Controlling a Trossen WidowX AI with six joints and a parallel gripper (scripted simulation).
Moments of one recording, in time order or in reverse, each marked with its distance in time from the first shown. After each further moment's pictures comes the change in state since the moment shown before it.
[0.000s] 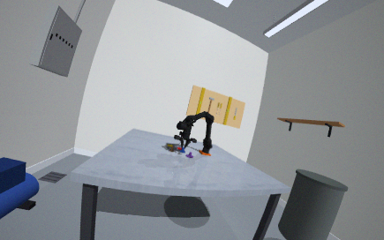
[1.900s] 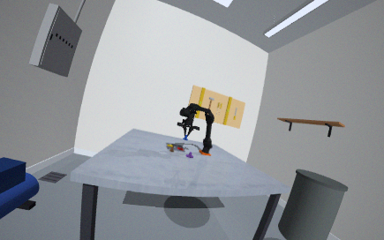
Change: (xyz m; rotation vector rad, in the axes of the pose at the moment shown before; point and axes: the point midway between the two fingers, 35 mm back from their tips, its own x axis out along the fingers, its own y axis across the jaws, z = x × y) arm -0.108 -0.001 0.006 0.000 0.002 0.004
